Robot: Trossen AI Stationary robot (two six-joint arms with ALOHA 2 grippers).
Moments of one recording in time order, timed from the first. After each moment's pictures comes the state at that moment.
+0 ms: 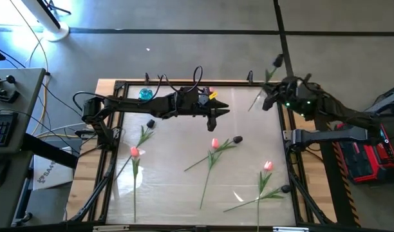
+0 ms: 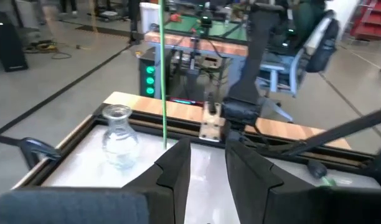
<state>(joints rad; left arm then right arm) 0.14 1.77 1.40 0.18 -0.01 -0.10 -0.19 0.70 0.97 -0.53 0.63 0.36</state>
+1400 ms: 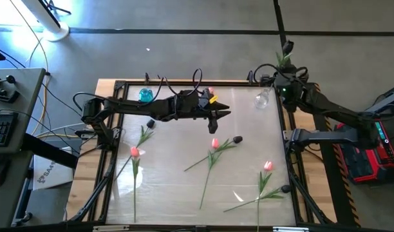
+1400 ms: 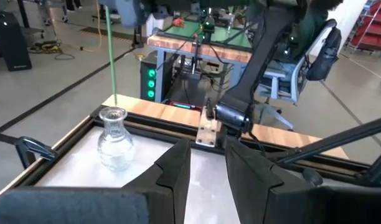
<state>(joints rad) 0.11 1.77 1.40 0.19 -0.06 -0.13 -0.45 0.91 0.97 -0.50 1.08 0.34</state>
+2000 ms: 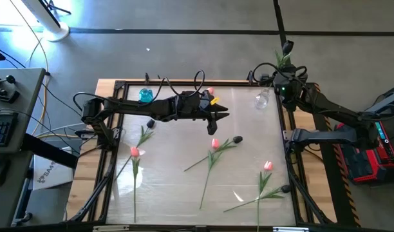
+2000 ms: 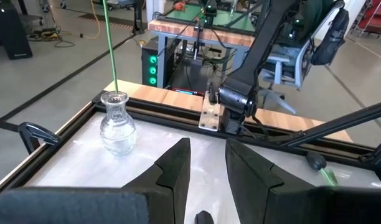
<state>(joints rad) 0.10 1.77 1.40 0.13 -0.06 -0.11 -0.46 0.92 0.97 -0.52 1.05 0.39</state>
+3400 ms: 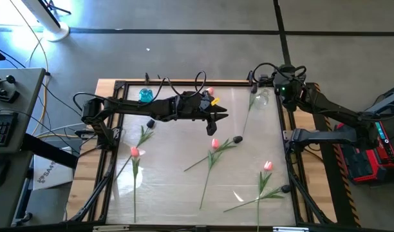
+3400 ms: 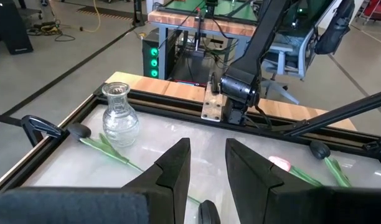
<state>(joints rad) 0.10 1.77 1.40 0.09 -0.06 -0.10 -0.46 0.92 0.97 -0.52 0.99 0.38</state>
